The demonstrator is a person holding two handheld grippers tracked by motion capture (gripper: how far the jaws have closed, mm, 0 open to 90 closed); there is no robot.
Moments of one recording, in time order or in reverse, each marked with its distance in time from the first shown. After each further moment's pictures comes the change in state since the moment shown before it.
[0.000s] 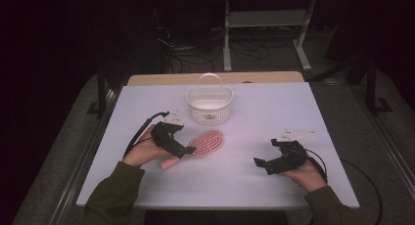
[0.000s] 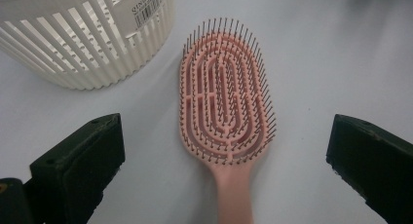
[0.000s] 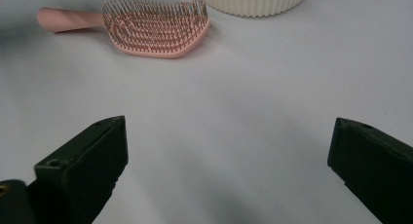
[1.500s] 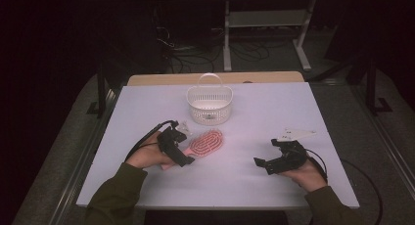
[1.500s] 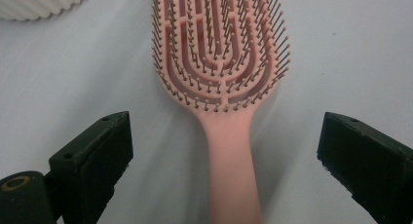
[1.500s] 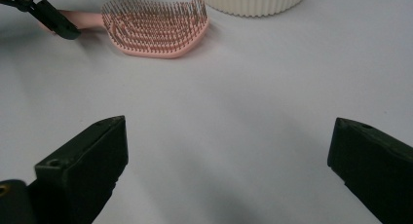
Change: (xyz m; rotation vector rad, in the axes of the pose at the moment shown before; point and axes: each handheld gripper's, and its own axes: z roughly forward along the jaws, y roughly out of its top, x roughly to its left) left arm -0.007 -0.010 0.027 0.261 -0.001 0.045; right arm -0.001 0.000 0.000 0.000 0.000 0.004
